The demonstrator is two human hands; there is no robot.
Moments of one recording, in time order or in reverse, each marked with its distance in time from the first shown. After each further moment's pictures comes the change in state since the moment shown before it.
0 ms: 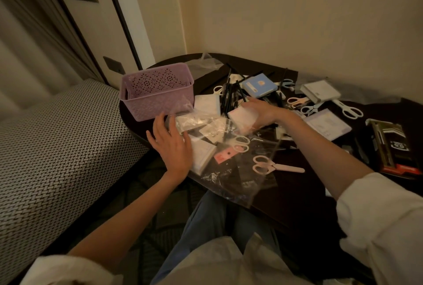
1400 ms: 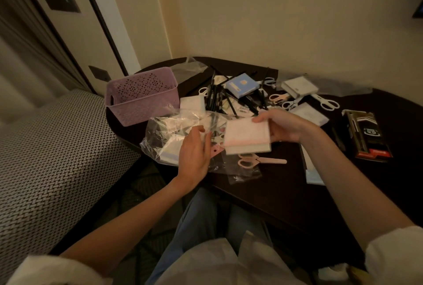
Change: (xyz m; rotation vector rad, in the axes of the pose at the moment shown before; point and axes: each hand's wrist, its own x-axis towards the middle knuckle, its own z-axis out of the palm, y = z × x) left_hand -0.037 0.066 -0.033 -0.469 -0.377 0.200; right_hand -0.129 -0.006 0.004 1.378 -0.006 0.227
